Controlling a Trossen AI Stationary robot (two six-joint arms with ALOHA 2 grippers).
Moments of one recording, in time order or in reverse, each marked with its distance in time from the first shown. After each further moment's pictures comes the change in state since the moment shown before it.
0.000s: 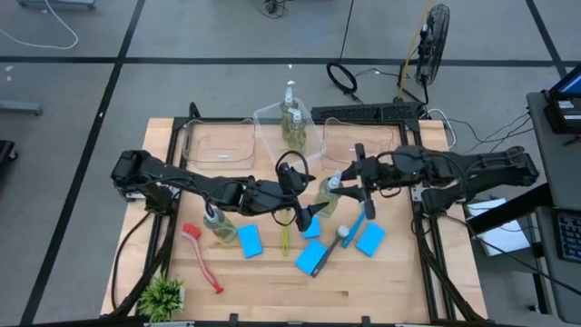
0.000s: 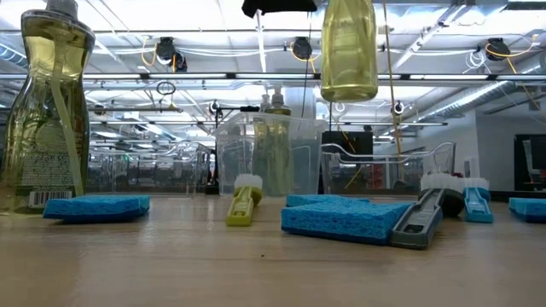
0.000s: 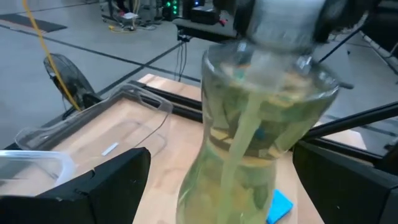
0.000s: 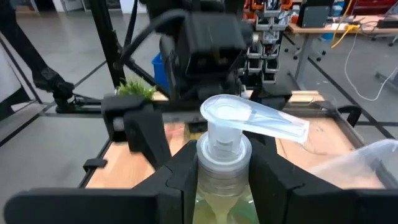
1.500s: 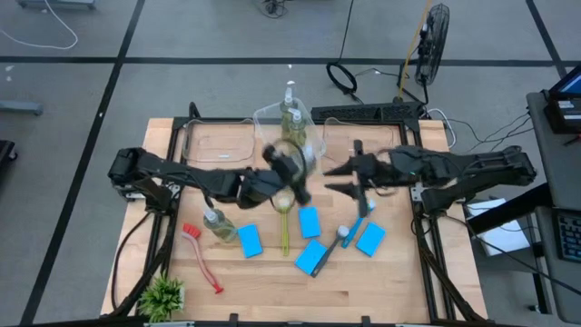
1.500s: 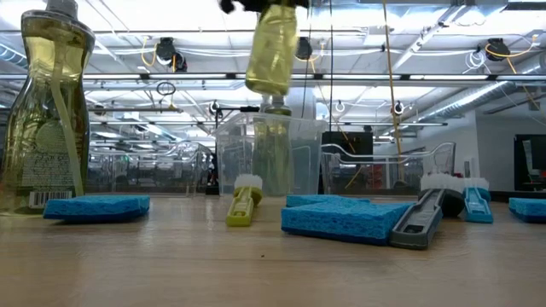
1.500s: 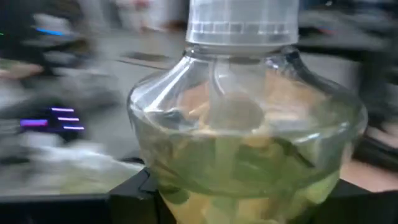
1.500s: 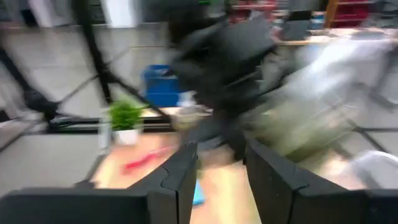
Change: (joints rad) left arm 0.057 -0.045 -0.003 0.000 -0.357 0.191; right arm 0.007 0.030 0.032 0.011 0.076 0.016
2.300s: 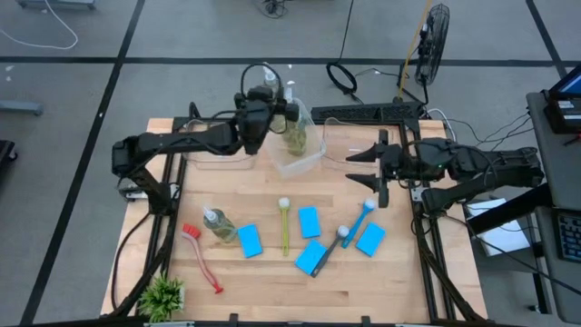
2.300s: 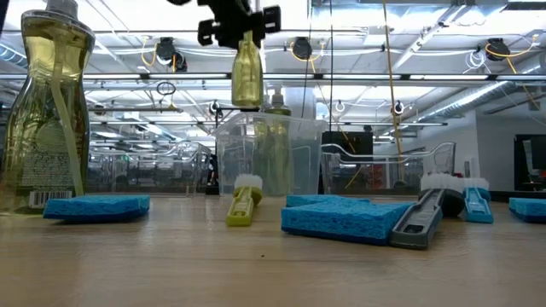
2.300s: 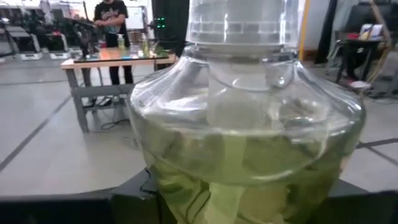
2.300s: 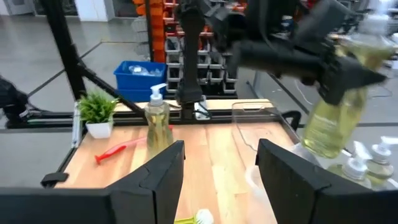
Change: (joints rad) left arm 0.415 0.007 0.003 0.178 -0.153 -0.038; right arm -0.004 -0.154 -0.005 -0.151 0.104 -0.049
